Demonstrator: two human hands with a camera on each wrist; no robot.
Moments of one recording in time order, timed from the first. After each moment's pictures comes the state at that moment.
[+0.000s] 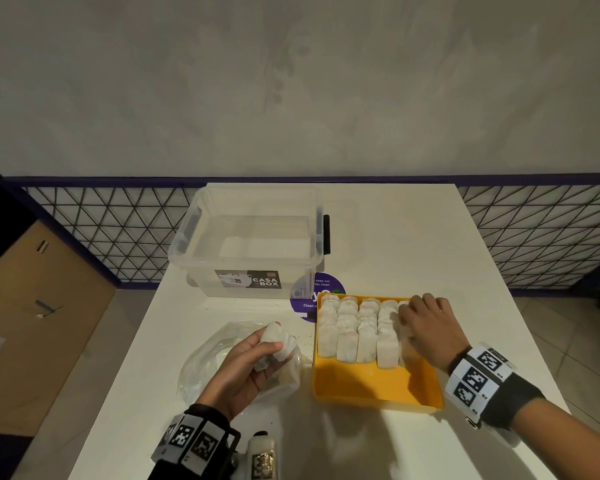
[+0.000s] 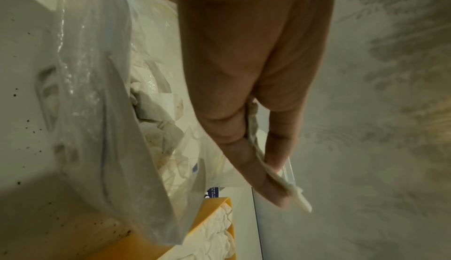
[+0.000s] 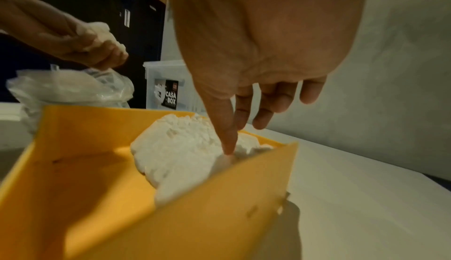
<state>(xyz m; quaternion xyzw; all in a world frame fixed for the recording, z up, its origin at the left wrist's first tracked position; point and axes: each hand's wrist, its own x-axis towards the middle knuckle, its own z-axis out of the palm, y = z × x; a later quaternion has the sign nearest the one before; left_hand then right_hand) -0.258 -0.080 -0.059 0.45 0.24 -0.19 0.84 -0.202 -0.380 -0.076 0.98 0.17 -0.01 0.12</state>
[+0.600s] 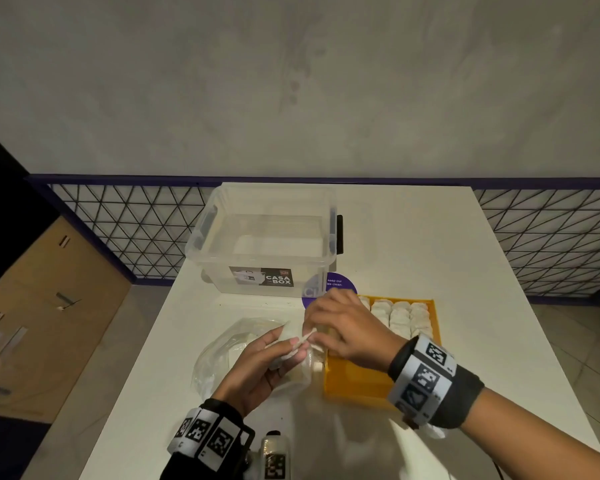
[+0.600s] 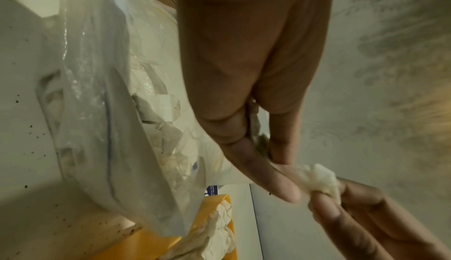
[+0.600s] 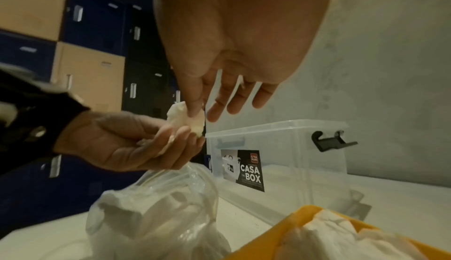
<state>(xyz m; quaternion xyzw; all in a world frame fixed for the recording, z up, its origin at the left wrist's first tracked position) -0.265 -0.080 -0.057 0.44 0.20 -0.20 0.85 -0.213 -0.261 -0.023 0.88 0.40 -0.03 -0.26</state>
